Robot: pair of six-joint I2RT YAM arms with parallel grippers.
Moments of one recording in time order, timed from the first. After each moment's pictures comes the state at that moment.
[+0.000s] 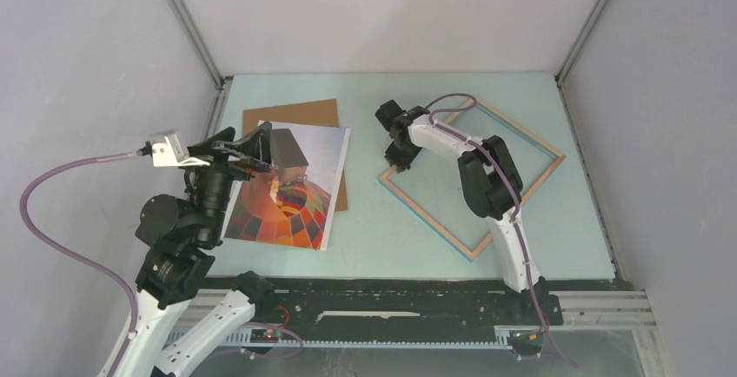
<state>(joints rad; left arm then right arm) -0.54 0.50 0.98 -0.19 -0.39 -0.33 0.60 2.29 1.87 -0.91 0.22 1.29</state>
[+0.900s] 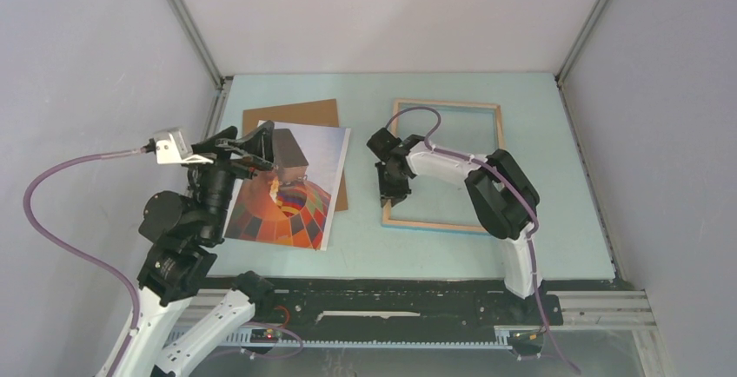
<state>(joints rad) -0.54 0.51 0.98 -0.19 -0.39 -0.33 0.74 2.06 1.49 -0.71 -0.05 0.65</state>
